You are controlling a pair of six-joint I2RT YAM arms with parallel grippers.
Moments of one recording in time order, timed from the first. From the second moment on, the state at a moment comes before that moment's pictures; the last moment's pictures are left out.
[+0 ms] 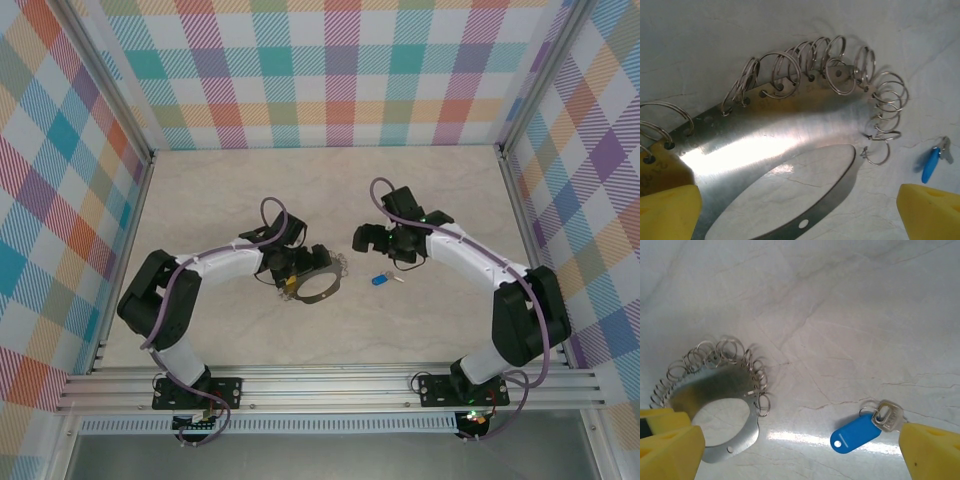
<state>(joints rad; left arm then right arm) -0.60 1.70 1.01 -0.39 0.22 -0.89 0.47 1.52 1.09 -0.64 -0.11 0.61</state>
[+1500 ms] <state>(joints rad) -0.40 1.57 1.13 -0.50 0.18 -0.79 0.64 1.74 1.07 -0.55 -0.34 0.51</state>
